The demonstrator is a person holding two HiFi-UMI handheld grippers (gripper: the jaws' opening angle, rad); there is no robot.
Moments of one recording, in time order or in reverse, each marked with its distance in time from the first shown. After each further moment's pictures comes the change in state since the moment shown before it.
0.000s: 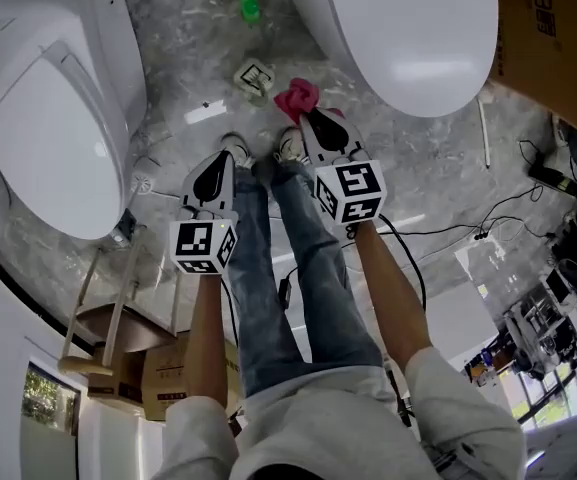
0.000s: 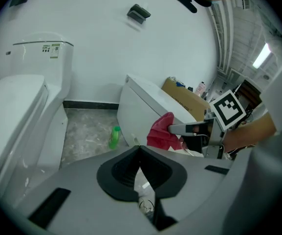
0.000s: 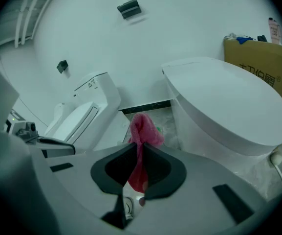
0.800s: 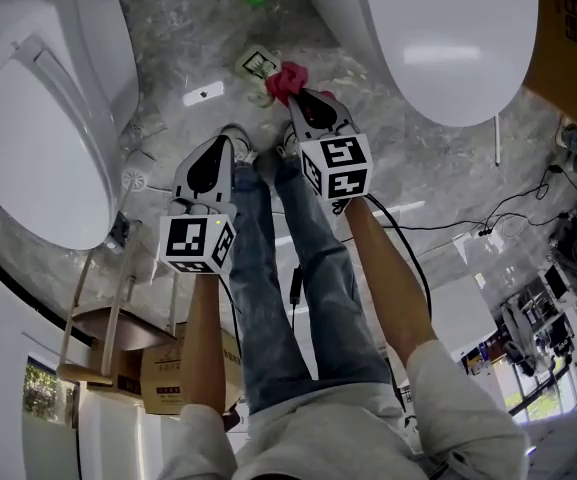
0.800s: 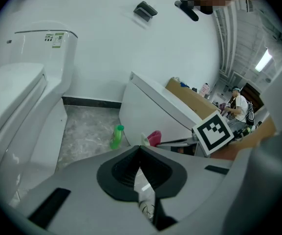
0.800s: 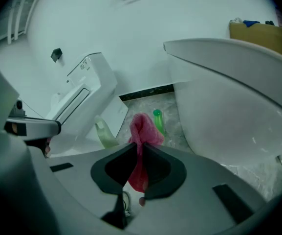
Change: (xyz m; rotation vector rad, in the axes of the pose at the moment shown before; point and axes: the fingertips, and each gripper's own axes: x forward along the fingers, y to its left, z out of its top) left arm 0.029 0.021 0.001 -0.030 -0.013 -0.001; right arm 0.075 -0.006 -0.049 0.003 0.115 0.006
